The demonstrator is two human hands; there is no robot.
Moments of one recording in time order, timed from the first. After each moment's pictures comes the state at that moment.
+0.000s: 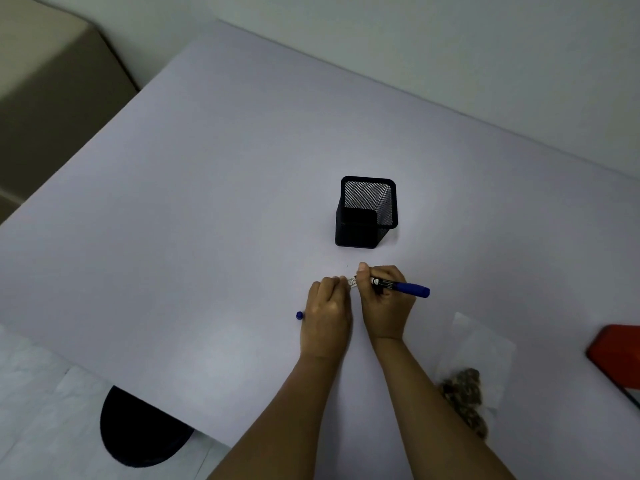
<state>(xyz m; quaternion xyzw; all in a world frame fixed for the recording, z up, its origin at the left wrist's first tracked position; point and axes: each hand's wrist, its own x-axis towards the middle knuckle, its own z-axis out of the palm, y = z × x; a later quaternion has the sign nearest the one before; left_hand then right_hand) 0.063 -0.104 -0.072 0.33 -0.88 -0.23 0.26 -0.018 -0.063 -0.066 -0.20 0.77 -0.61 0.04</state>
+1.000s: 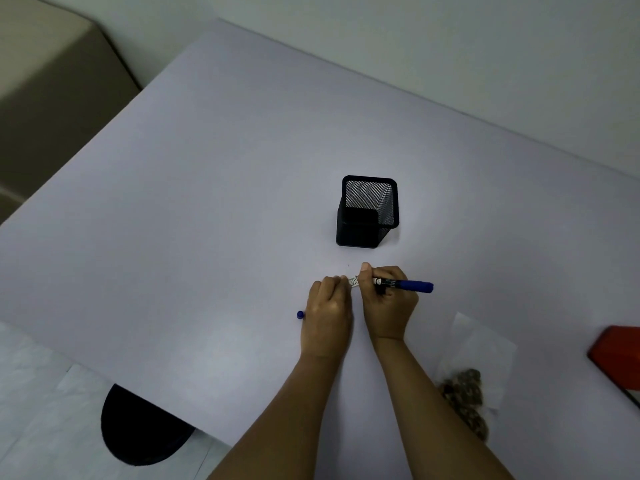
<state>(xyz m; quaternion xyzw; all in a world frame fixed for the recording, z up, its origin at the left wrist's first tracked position) 0.064 -0.103 -0.072 0.33 -0.88 -0.23 0.26 -0.017 -0.062 -0.063 -0.23 0.78 -0.59 -0.01</state>
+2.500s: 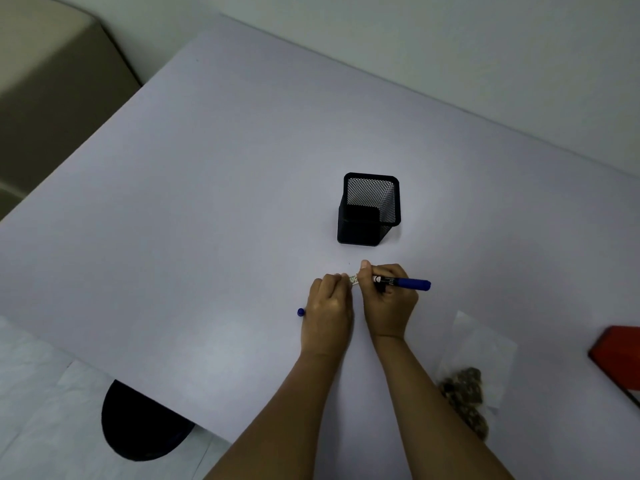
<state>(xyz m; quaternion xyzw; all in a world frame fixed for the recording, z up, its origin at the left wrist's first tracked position) 0.062 -0.104 -0.071 0.33 -0.88 -0.23 0.26 -0.018 -0.061 -0.066 -0.23 0.79 -0.57 0.00</state>
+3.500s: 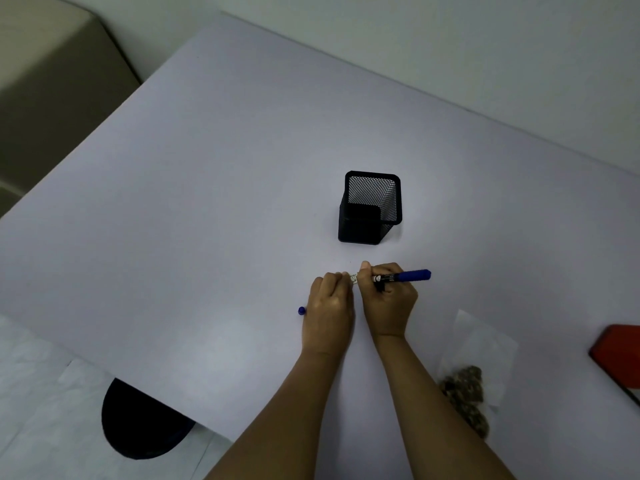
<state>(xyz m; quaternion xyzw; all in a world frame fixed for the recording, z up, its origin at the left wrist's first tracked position) 0.063 -0.105 -0.070 0.32 -0.88 -0.24 0.26 -0.020 -0.061 -0.066 -0.27 0.80 -0.54 -0.03</state>
